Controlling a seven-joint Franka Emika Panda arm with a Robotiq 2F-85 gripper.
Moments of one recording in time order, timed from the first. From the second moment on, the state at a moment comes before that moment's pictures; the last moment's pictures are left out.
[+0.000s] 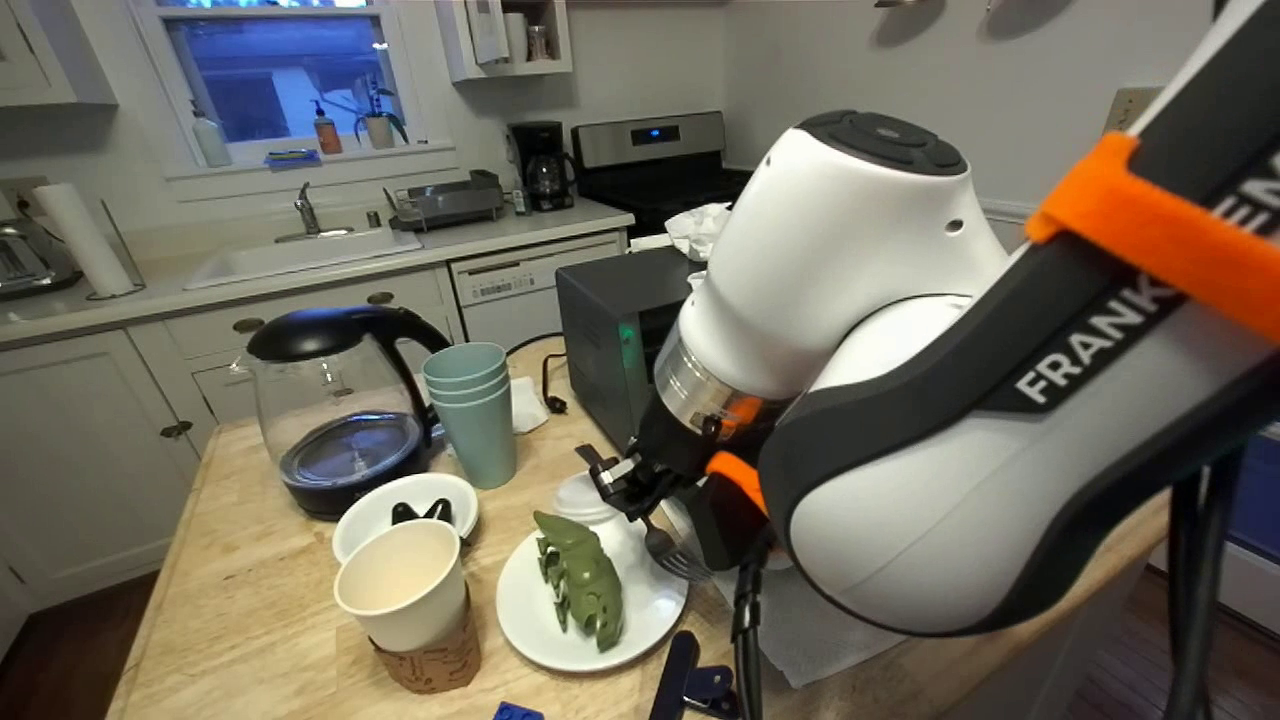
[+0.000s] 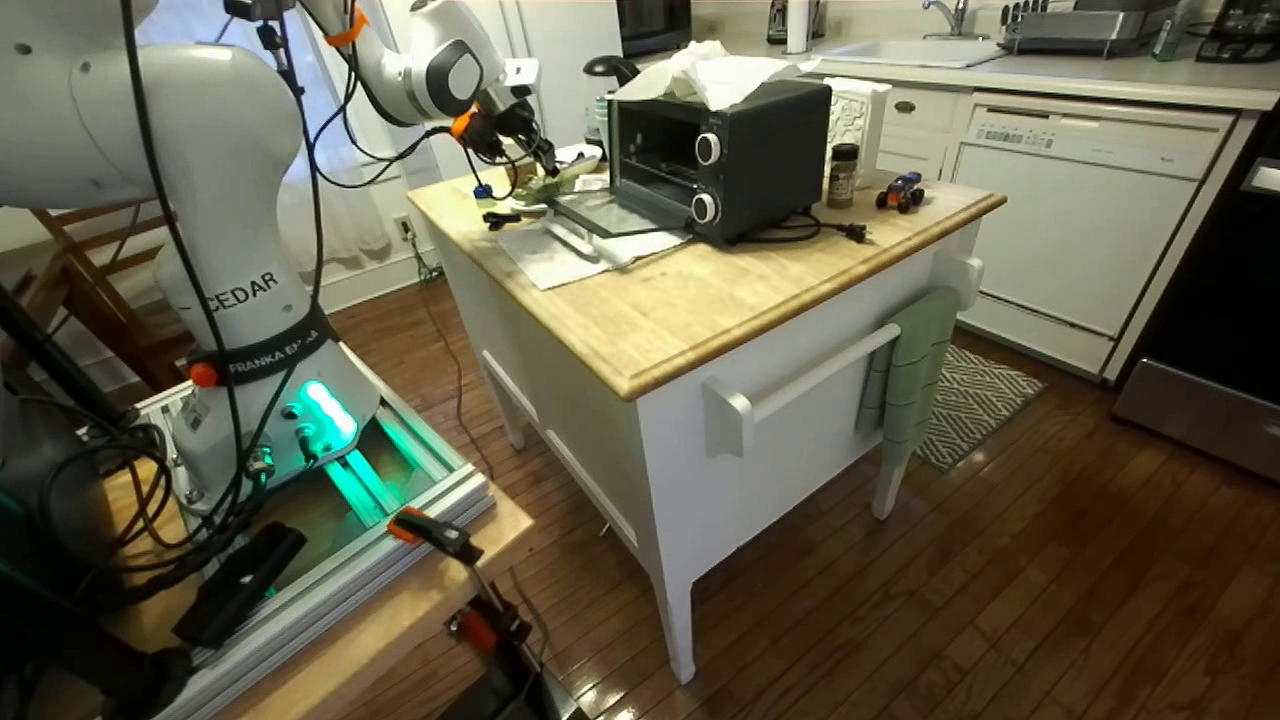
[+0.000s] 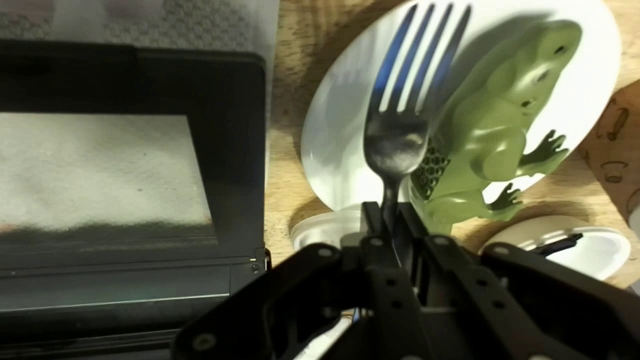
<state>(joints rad) 1.02 0.46 -0.52 -2.28 0.29 3.16 0.45</state>
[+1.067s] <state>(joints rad) 1.04 0.63 -0.55 -2.16 0.31 3.17 0.61</state>
